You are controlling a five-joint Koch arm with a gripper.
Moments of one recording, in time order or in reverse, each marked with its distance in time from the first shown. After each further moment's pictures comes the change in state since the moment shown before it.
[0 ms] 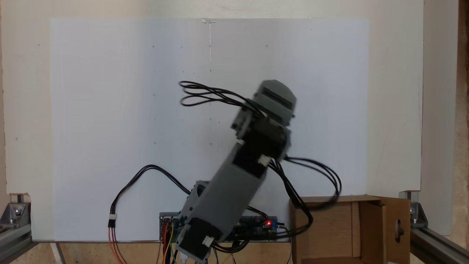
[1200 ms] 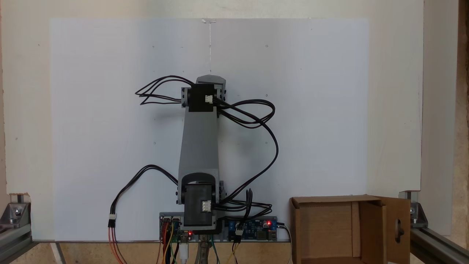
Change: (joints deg) arm -35.5 -12.0 45.9 -39.4 7.6
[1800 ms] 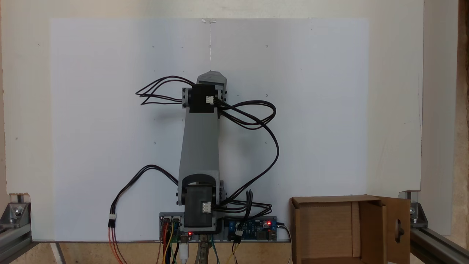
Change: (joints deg) arm 0.4 0.5 0.0 0.3 0.1
